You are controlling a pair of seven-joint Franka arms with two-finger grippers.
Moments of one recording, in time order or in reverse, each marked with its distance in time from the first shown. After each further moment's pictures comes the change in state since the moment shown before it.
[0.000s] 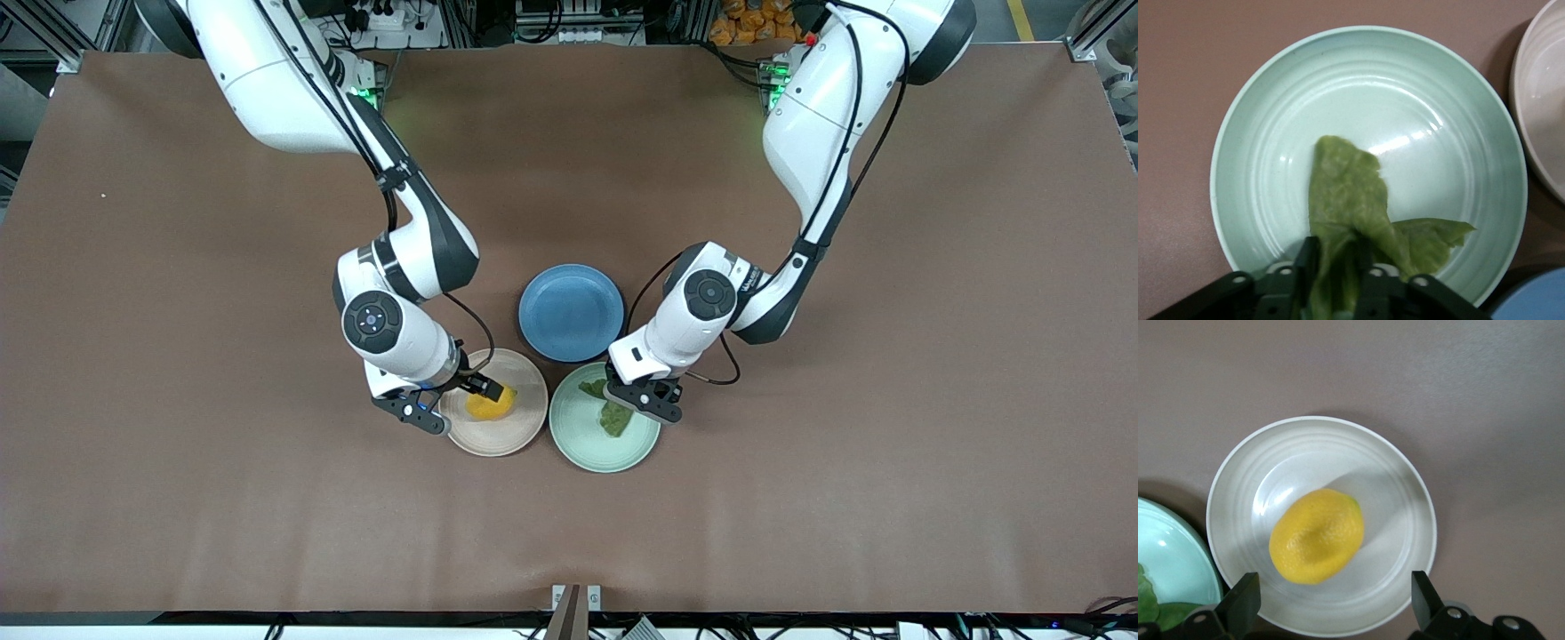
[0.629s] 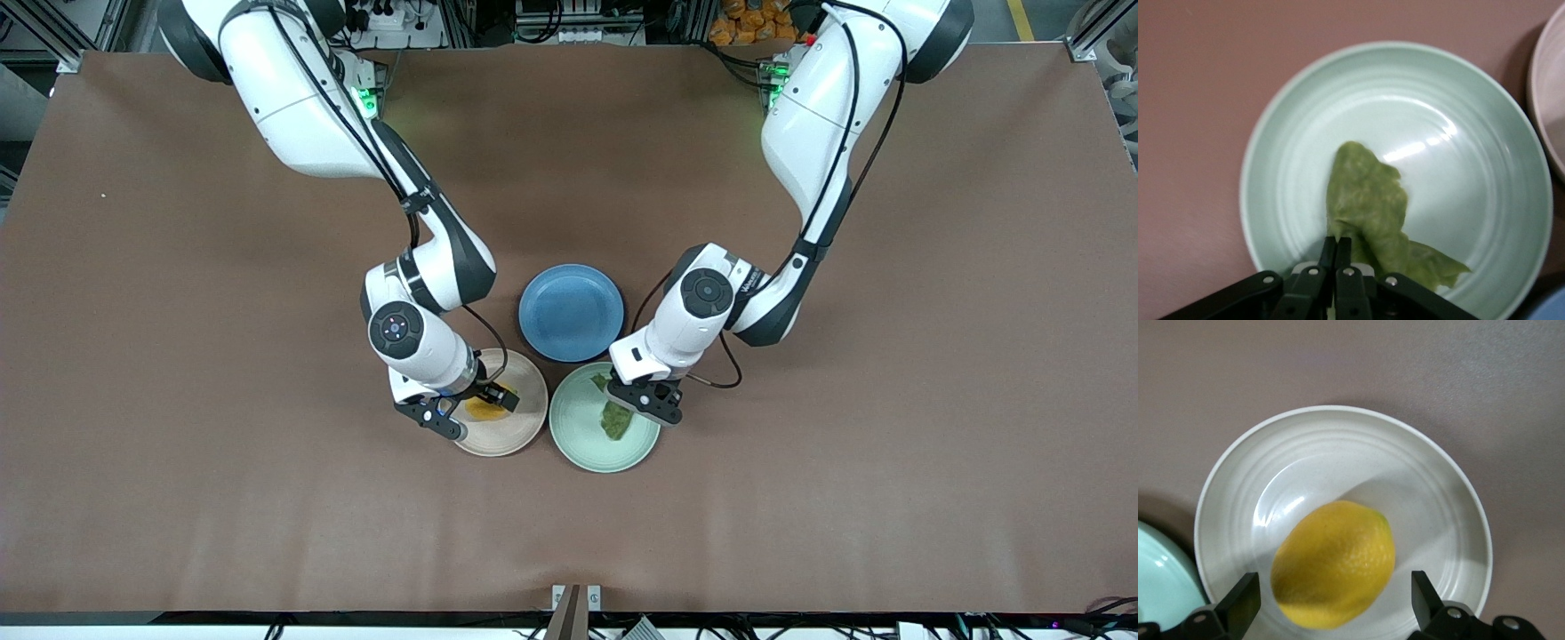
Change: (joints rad) left arm -0.013 -0.001 0.030 0.009 0.060 0.009 0.000; right arm 0.022 0.092 0.000 0.014 0.026 0.126 0.022
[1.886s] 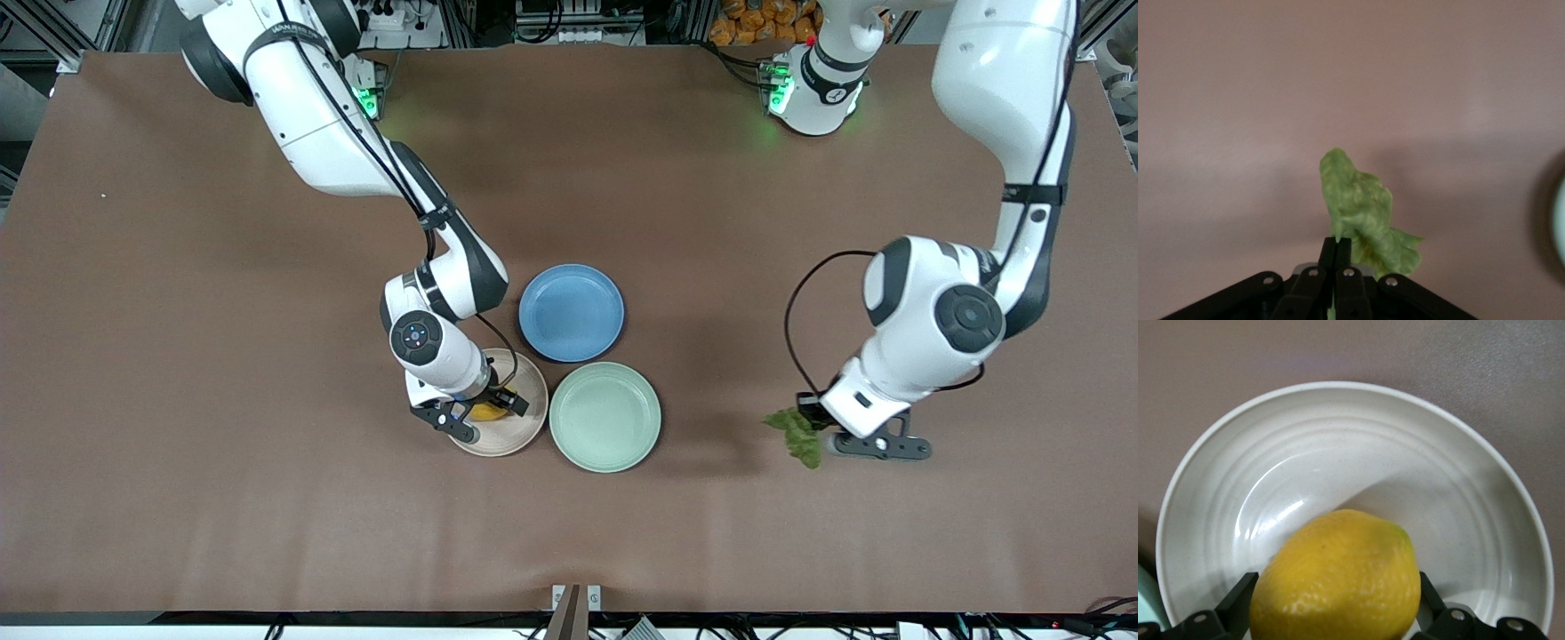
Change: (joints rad) left arm 0.366 -0.269 0.012 -0.049 -0.042 -0.385 0.003; right arm 0.019 0.082 -0.003 0.035 0.001 0.060 0.019
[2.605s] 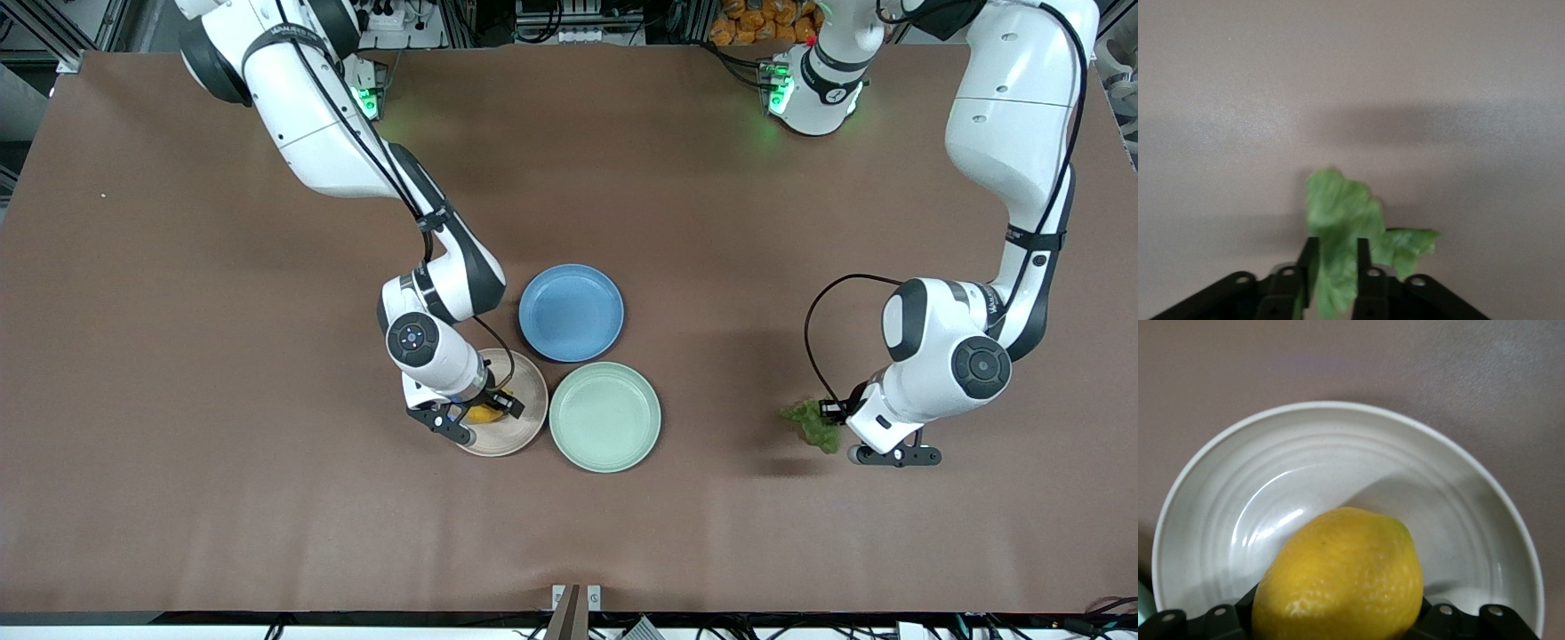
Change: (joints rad) left arm 0.090 0.126 -0.006 -0.003 -0.001 0.008 0.040; right arm -0.005 0.002 -0.006 0.002 0.000 0.005 0.000
